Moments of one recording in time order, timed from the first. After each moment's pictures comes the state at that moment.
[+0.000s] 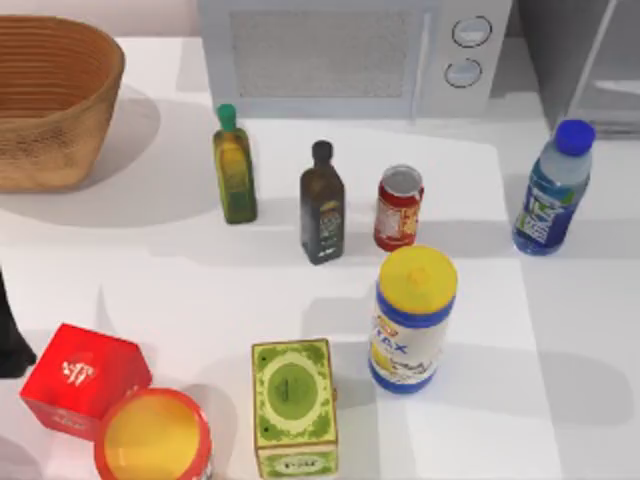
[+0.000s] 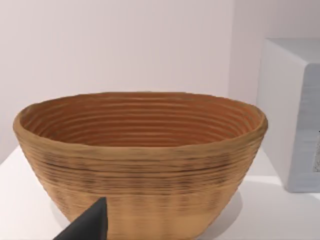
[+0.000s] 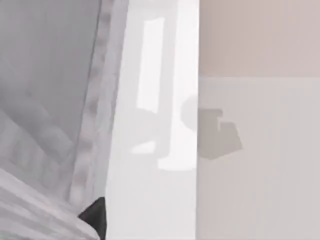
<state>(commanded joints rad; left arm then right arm) 0.00 0.00 0.00 0.00 0.00 0.00 -1.22 1.87 1.35 -0.83 -0.85 -1.21</state>
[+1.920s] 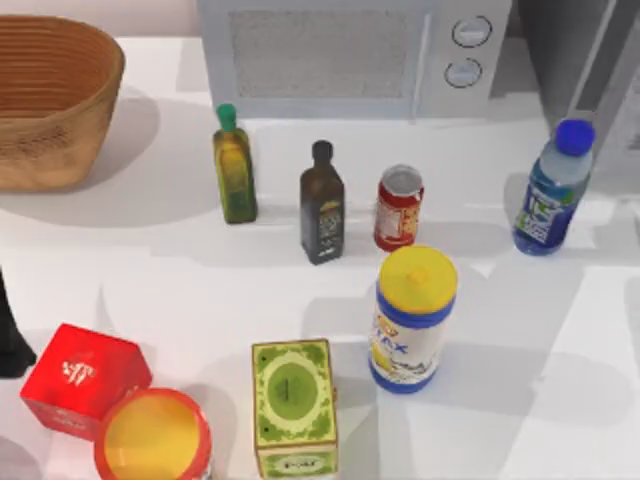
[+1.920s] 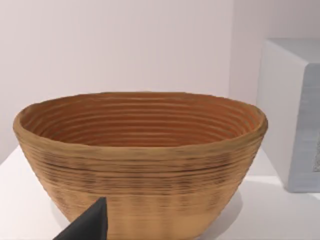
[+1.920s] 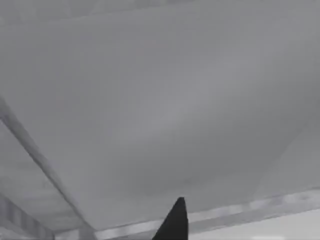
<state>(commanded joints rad) 0.00 0.00 0.00 0.00 0.00 0.00 -0.10 1.67 0.99 0.02 -0.08 -0.06</state>
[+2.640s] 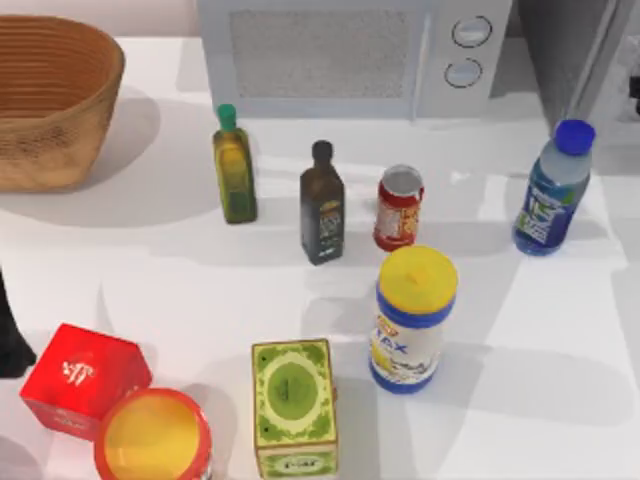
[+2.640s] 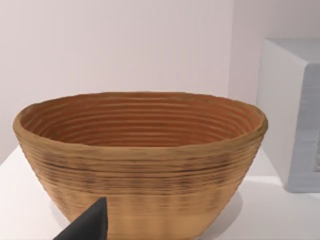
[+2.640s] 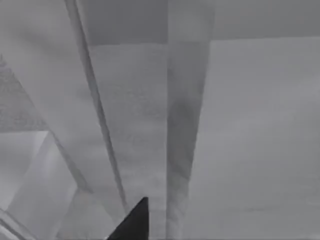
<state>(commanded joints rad) 0.00 0.00 0.00 0.00 0.00 0.00 -0.04 1.72 1.08 0.05 -0.02 0.01</state>
